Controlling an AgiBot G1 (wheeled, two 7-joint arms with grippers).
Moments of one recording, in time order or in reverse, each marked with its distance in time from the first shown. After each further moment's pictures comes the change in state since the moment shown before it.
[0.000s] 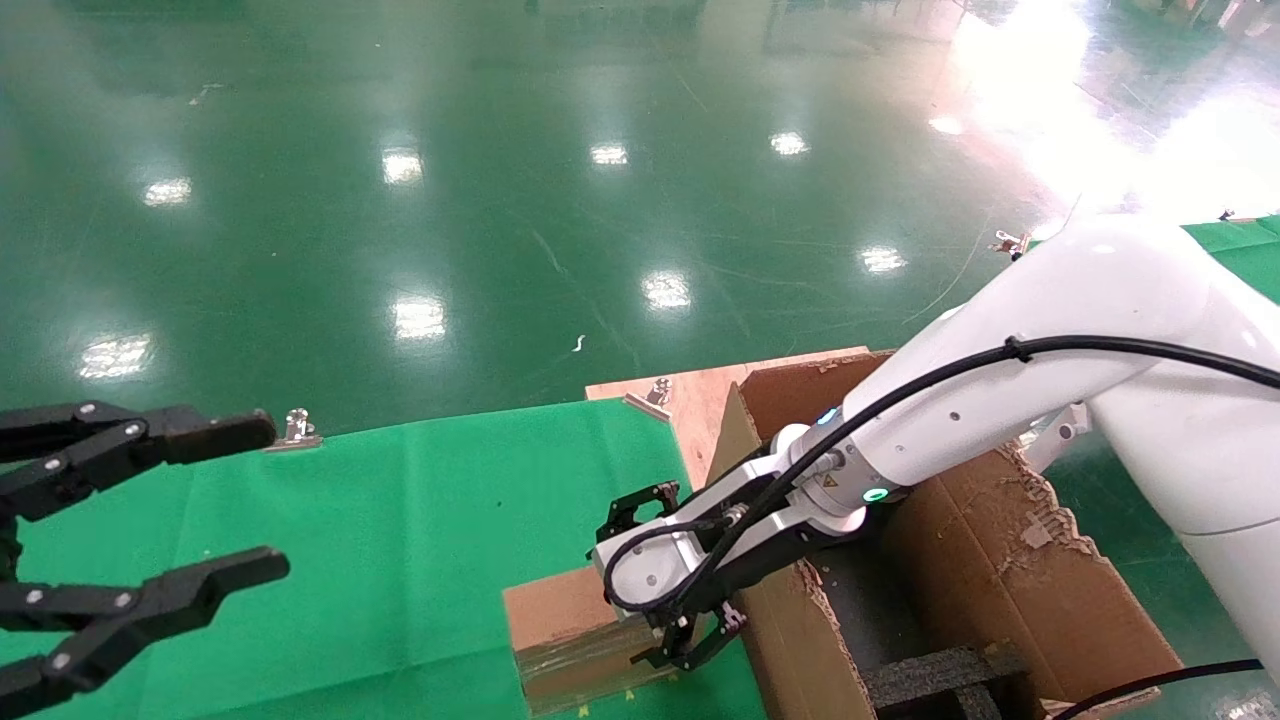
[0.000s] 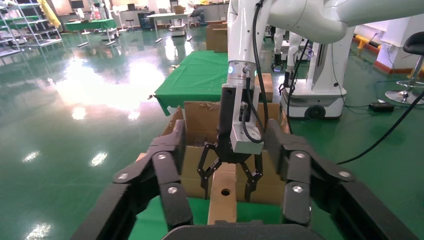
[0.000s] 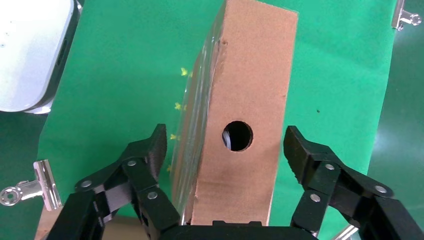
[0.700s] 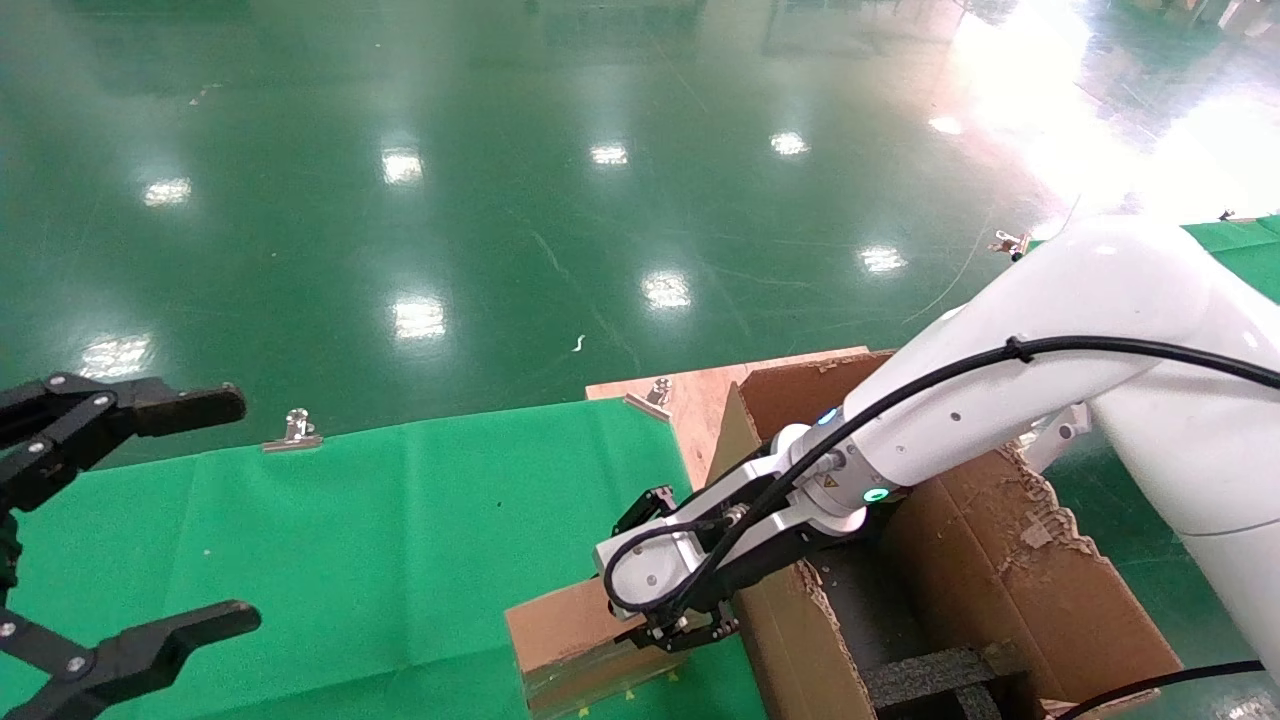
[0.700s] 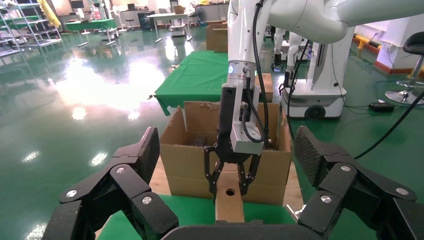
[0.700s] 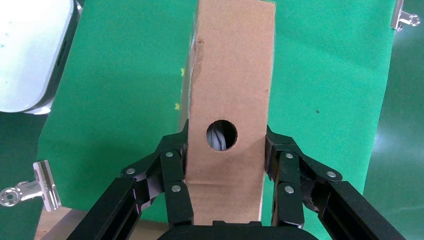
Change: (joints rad) left arm 0.000 0.000 0.000 0.000 0.000 0.000 0.000; right arm 0.000 0.003 0.003 -0.002 0.005 0.002 -0.002
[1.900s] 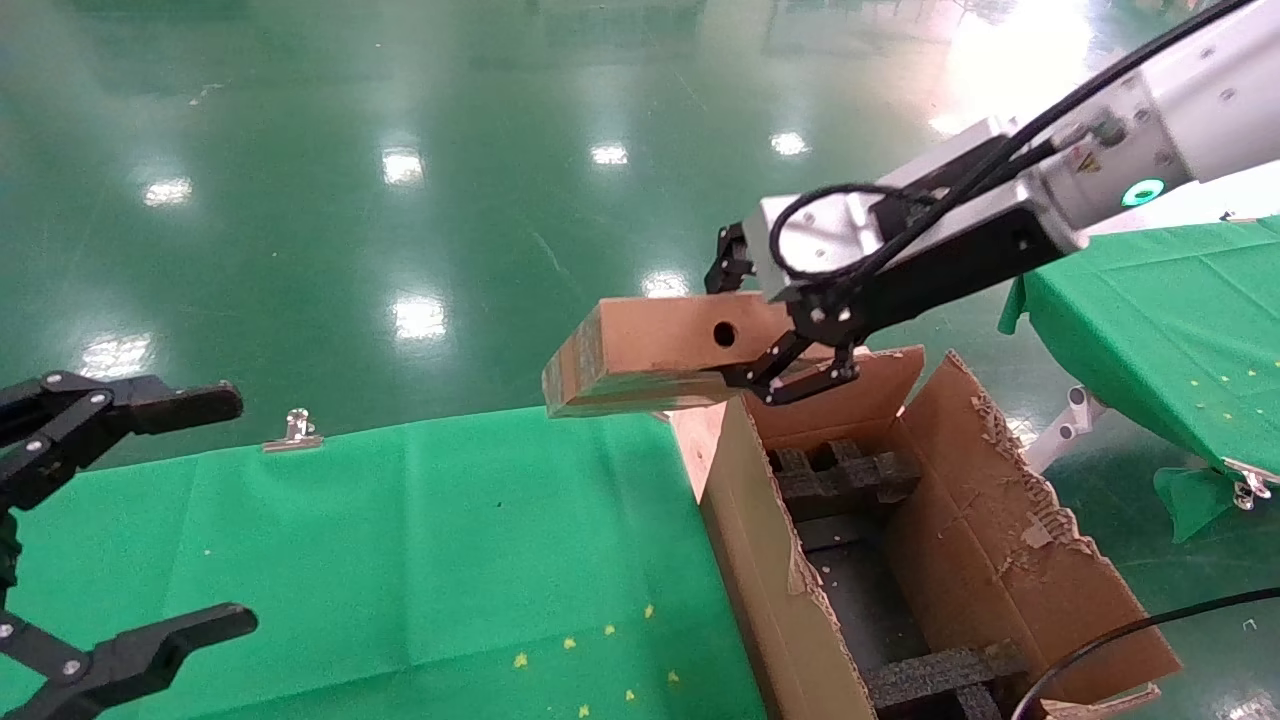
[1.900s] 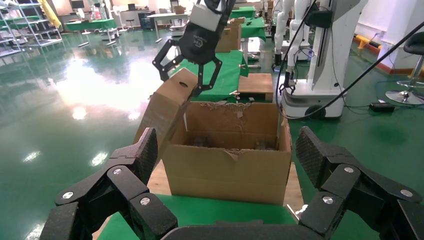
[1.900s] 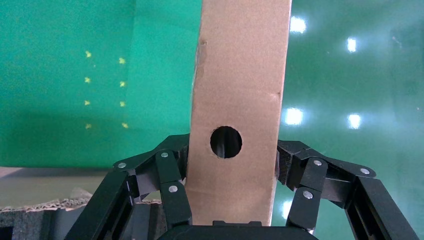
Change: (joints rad) left arm 0.000 0.000 0.000 0.000 0.000 0.000 0.000; right arm 0.553 0.147 -0.260 -0.347 0.297 -0.036 -0.159
